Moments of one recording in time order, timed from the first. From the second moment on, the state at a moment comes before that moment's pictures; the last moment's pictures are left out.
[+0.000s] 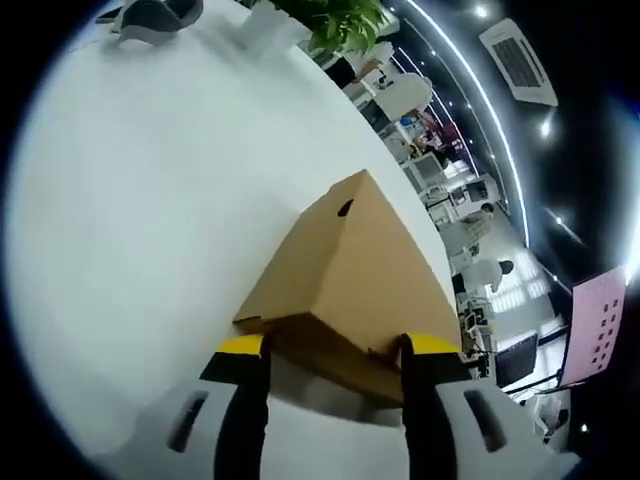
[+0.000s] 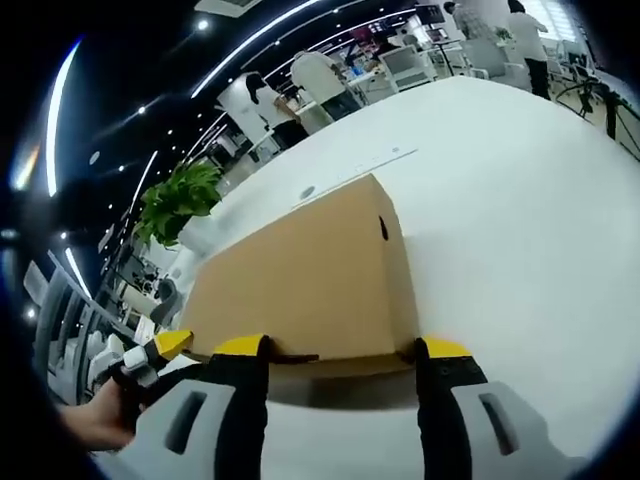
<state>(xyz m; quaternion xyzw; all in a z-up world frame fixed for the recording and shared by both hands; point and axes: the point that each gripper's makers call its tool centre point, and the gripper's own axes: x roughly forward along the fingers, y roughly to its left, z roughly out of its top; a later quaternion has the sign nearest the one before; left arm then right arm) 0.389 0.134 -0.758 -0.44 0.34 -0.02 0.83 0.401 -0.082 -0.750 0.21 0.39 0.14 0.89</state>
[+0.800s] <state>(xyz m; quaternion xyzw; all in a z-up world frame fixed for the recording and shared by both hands) 0.399 0.162 -0.757 -0.48 0.31 0.02 0.82 0.407 -0.100 -0.751 0.35 0.34 0.10 0.86</state>
